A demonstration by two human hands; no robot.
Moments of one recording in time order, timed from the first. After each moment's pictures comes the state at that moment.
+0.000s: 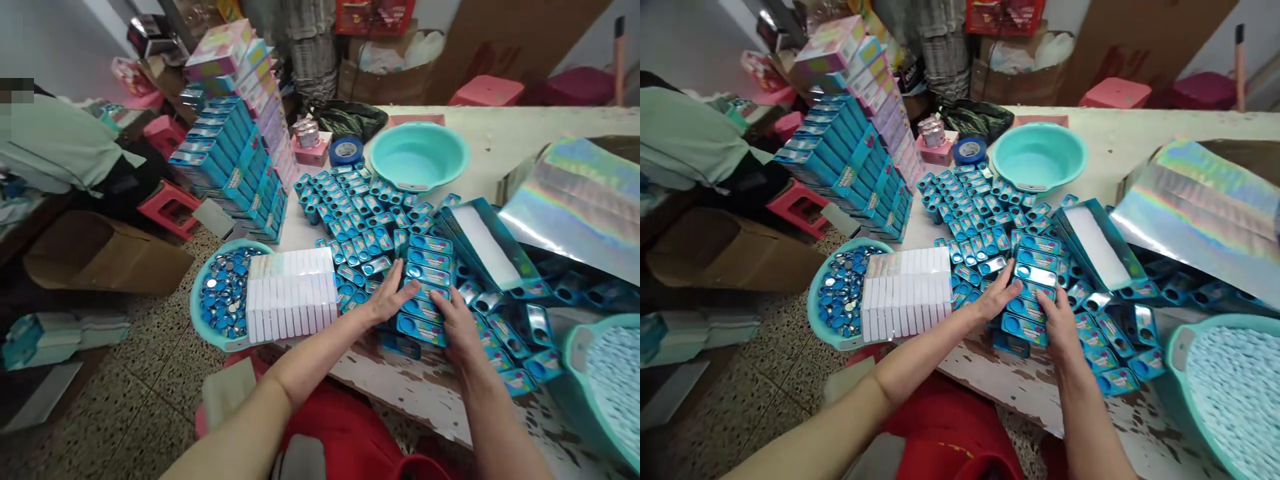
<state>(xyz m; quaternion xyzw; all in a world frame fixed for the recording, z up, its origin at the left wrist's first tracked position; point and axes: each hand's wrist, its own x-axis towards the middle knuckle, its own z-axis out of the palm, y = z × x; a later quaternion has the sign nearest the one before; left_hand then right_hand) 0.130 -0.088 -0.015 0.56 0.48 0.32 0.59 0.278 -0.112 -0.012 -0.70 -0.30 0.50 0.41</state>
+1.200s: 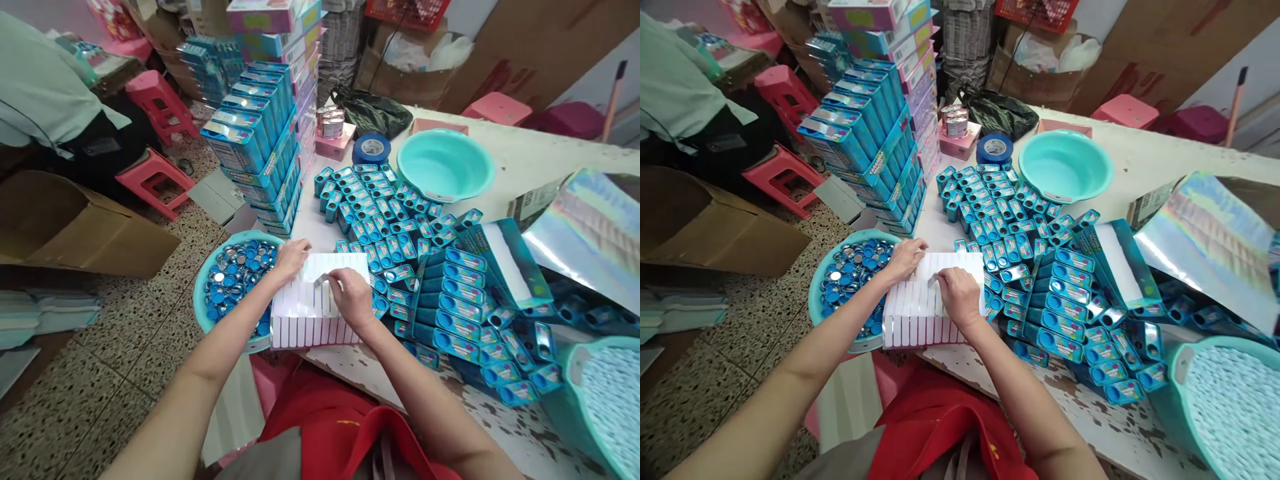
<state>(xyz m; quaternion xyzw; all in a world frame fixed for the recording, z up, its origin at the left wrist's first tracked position) -0.128 -0.063 -0.023 0.61 0.71 0.19 0.29 0.062 -0.099 -0.023 -0.46 -0.81 0.17 0.32</state>
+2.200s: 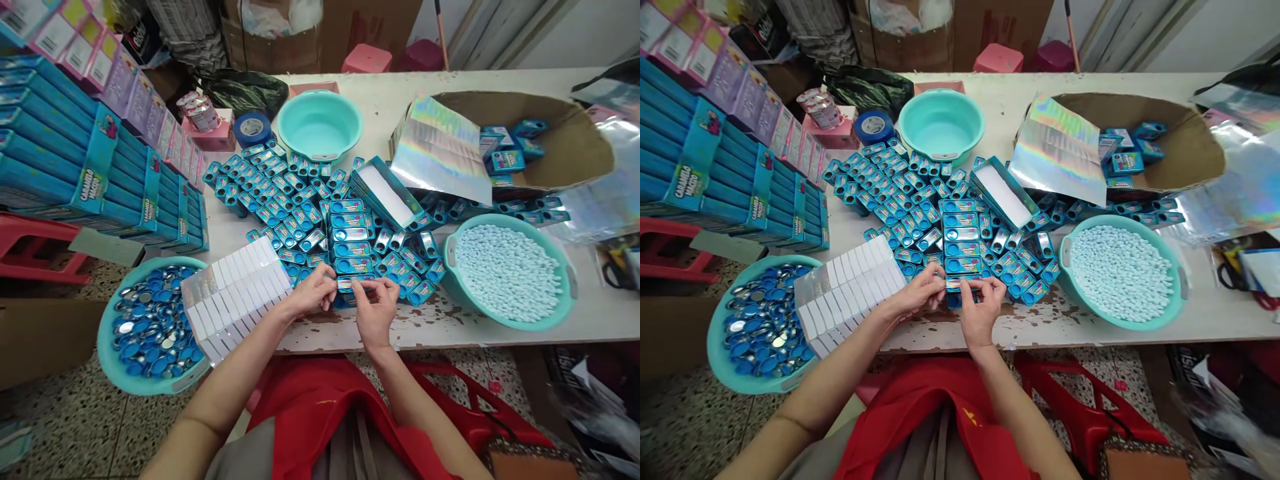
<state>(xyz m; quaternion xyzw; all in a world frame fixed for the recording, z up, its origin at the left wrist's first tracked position) 0.095 -0.111 -0.004 0.58 0.46 0.09 0.66 0.229 -0.185 -0.016 -0.77 -0.39 0.15 0.48</state>
